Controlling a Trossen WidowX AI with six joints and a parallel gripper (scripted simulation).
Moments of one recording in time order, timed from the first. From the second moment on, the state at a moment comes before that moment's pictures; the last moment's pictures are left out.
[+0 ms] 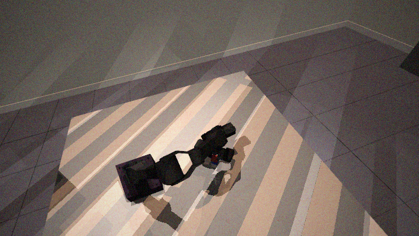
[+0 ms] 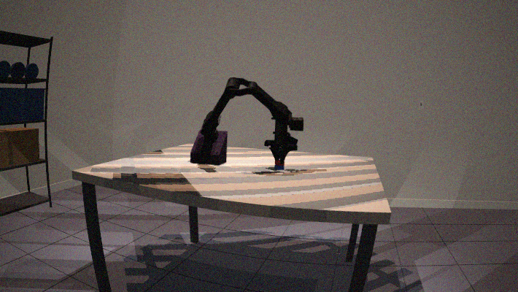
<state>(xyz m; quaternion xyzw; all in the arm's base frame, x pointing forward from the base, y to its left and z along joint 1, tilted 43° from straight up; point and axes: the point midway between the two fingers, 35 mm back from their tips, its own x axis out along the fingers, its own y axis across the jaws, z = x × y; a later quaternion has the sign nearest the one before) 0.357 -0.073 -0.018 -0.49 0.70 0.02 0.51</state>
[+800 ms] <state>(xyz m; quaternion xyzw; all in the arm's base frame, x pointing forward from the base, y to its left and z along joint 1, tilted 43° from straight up) 0.358 -0.062 -0.006 -0.49 0.70 0.01 0.51</state>
